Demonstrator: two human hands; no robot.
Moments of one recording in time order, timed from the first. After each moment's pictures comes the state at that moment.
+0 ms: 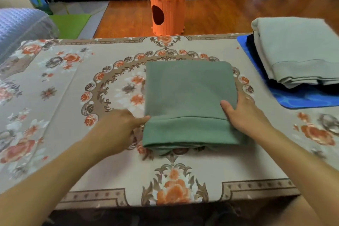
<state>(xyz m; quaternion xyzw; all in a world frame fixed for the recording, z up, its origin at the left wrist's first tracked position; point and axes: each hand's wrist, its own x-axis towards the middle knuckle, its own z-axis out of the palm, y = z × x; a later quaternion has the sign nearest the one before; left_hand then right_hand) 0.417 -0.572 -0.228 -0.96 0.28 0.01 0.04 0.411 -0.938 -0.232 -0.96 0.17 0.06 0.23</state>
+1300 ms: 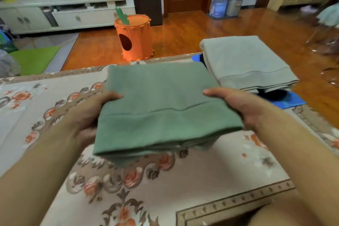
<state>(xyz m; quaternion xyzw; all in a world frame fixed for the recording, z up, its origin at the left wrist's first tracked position) 0.448 -0.722 -0.115 -0.57 -0.14 0.27 -0.77 0.405 -1.028 -0.127 -0.62 0.23 0.17 0.73</state>
